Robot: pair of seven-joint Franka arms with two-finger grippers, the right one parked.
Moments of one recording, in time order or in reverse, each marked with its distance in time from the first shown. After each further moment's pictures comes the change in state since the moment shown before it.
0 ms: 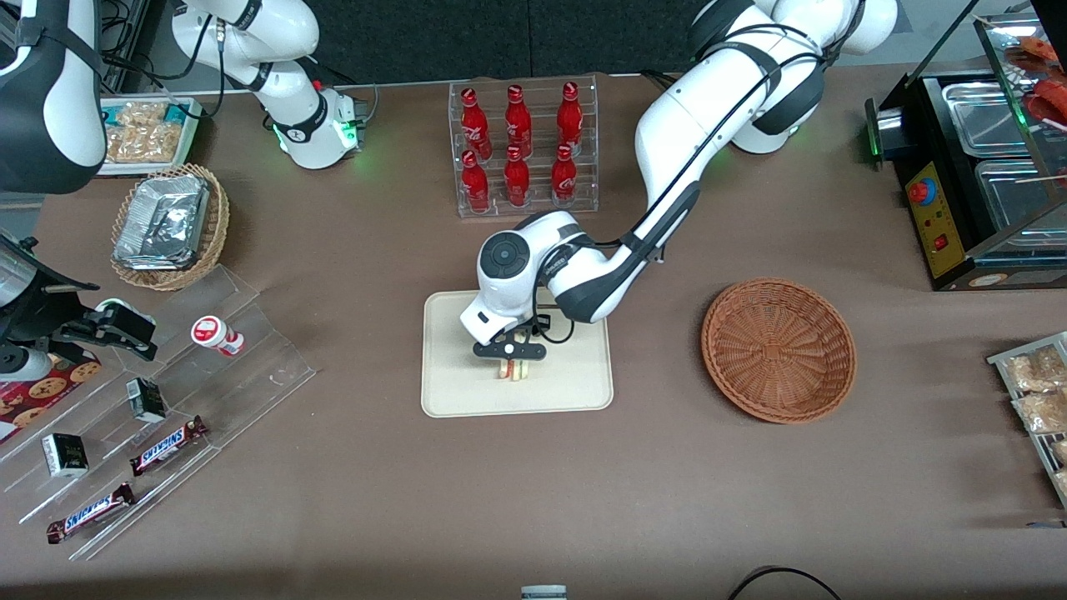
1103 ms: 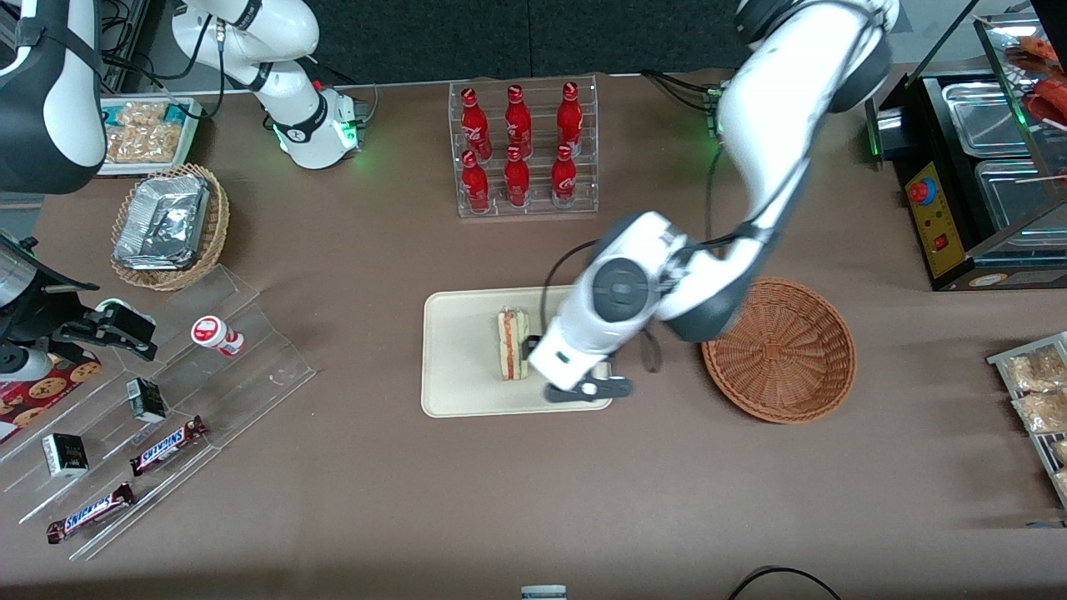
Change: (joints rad) arm 0.254 -0.245 0.002 0.037 -0.291 -0.250 0.227
